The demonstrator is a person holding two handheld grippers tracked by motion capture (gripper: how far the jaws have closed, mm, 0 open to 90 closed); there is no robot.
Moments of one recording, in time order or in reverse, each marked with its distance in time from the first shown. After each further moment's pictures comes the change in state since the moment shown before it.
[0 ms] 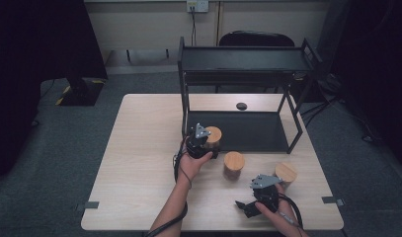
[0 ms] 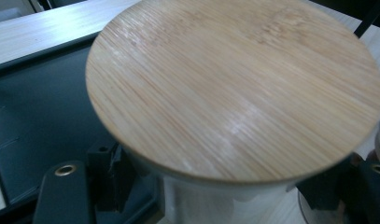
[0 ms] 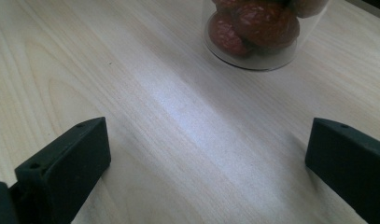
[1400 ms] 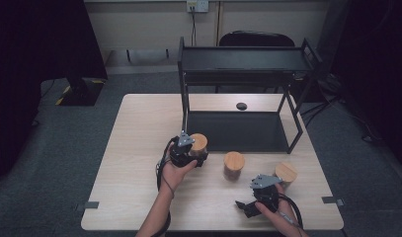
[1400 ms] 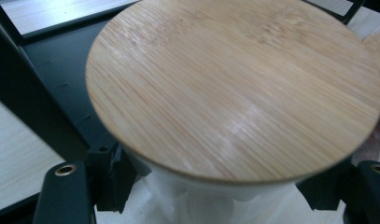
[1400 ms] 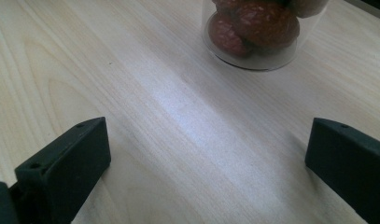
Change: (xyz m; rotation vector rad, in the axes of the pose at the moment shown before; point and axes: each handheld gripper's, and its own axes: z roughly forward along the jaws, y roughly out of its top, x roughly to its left) left arm 0.015 -0.028 -0.047 0.017 0.002 -0.009; right arm 0.000 0.000 0.000 0.000 0.000 0.000
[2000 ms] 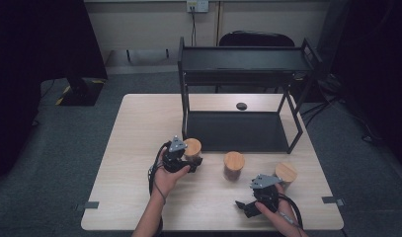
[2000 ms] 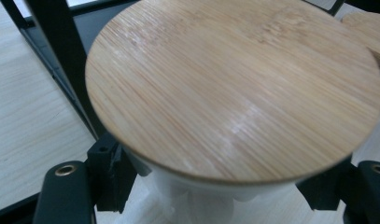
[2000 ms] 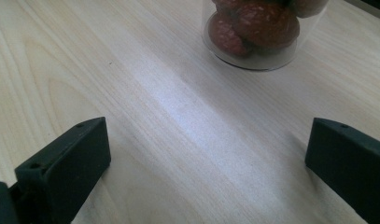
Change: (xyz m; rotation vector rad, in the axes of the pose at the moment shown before) left arm 0.005 -0.019 -0.018 -0.010 -0.033 -0.010; right arm 0.000 0.000 0.000 0.000 0.000 0.000
